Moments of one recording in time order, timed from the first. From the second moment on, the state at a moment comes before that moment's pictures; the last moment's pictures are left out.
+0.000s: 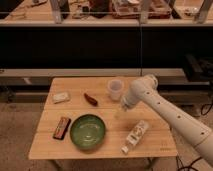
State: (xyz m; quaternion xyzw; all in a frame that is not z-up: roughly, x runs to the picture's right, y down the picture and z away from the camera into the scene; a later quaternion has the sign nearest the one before) arm 0.092 0.110 0.821 0.10 -0.29 -0.92 0.26
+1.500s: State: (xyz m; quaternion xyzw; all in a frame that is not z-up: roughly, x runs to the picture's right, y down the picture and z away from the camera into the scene) arm 0.016 0.097 0.798 0.28 -0.25 -0.90 0.21
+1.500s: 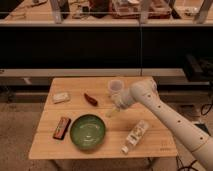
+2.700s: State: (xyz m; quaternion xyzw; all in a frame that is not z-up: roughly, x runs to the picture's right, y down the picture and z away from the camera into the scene) arm -0.132 0.191 0.725 0.41 -0.28 -0.86 0.07
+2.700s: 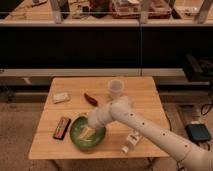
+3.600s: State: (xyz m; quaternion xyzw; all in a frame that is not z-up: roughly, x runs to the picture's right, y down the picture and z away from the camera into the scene) arm -0.165 0.226 0.723 0.42 -0.28 -0.86 0.05
